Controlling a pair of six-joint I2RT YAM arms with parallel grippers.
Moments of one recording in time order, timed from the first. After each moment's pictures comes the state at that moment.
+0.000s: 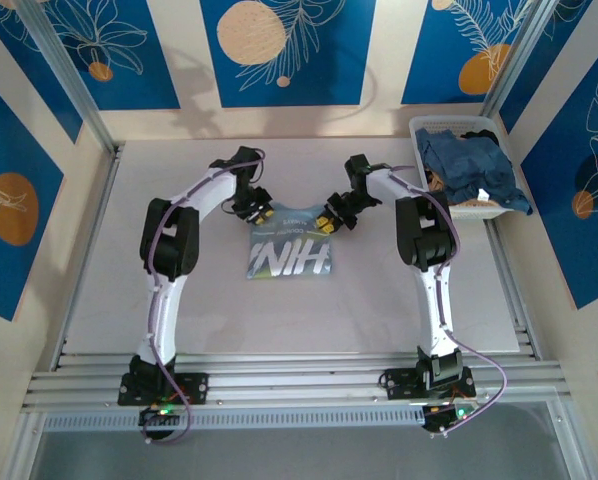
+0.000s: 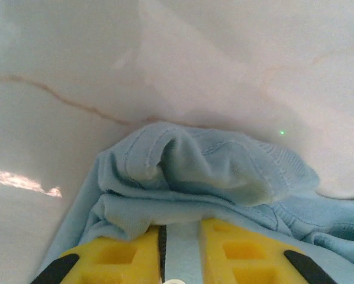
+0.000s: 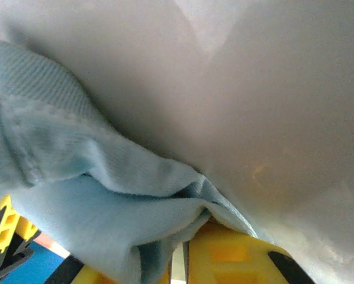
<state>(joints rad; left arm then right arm) -0.35 2.31 1.92 -0.88 0.26 -0.93 0.27 2.34 1.79 -0.89 -0.71 0.92</state>
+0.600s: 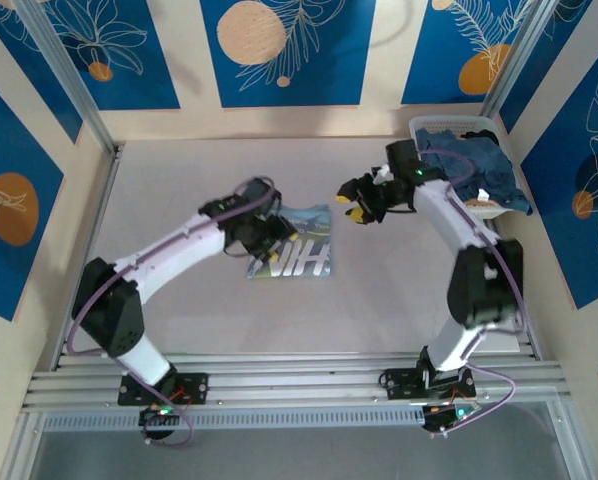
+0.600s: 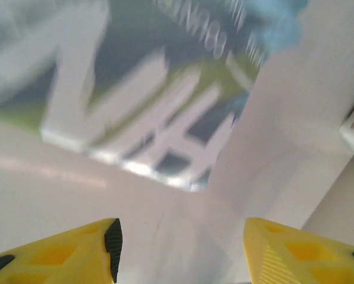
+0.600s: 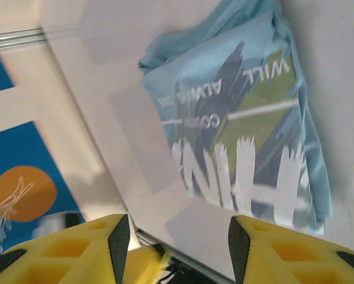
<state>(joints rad) -0.71 1.61 1.28 -0.69 0.18 -1.41 0.19 1.64 1.34 -0.70 -0.70 0.90</state>
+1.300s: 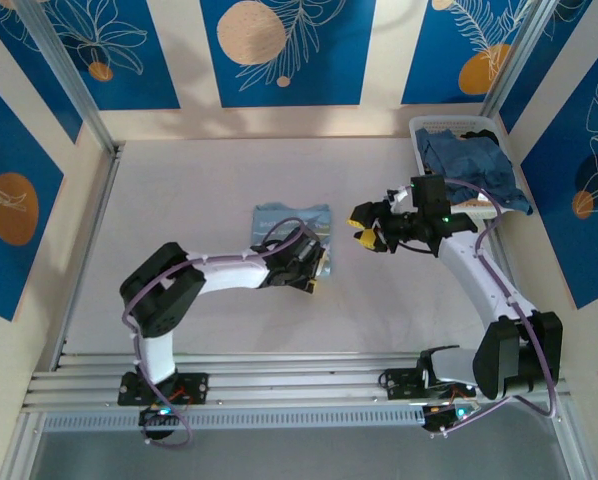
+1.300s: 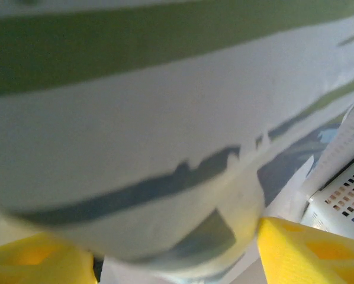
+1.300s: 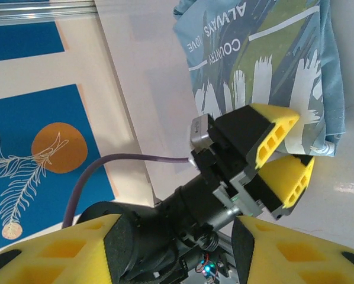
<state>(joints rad) -0.90 1.87 1.08 -0.08 0.01 -2.02 0.15 1.27 1.00 -0.58 -0.81 0.95</state>
